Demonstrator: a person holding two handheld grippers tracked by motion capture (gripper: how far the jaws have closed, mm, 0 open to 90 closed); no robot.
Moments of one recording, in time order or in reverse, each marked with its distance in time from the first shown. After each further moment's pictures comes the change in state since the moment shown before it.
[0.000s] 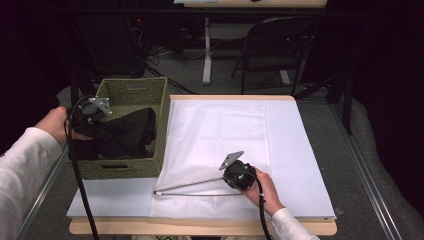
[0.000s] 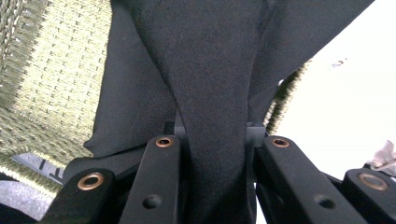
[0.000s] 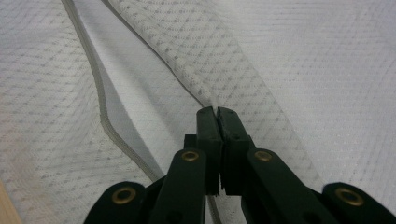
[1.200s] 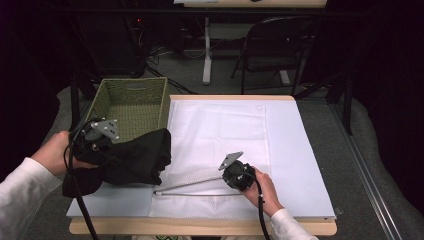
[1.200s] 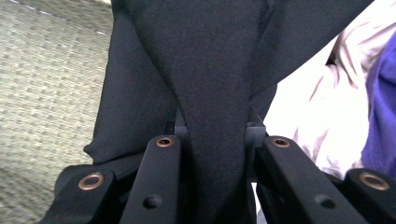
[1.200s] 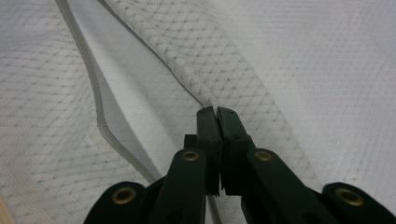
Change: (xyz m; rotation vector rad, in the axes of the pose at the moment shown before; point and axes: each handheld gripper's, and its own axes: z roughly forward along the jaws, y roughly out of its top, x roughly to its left) left arm -0.093 0.010 -0.014 -0.067 -0.074 0.042; right arm 0.003 0.001 -0.001 -0.005 -0.026 0.001
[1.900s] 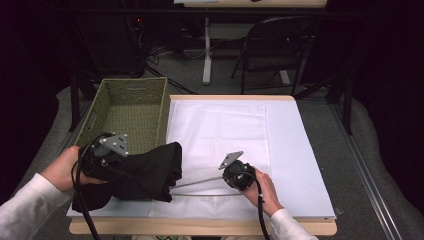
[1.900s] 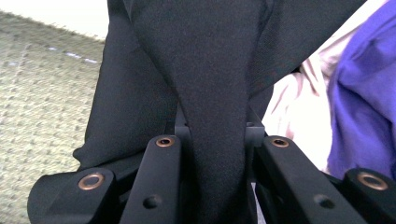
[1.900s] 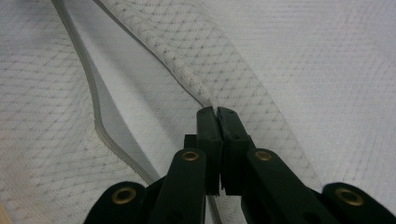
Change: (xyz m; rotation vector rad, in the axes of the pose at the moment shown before) left arm -0.037 0.010 0.012 -0.030 -0.083 0.033; right arm -0.001 0.001 0.000 0.000 -0.001 0.008
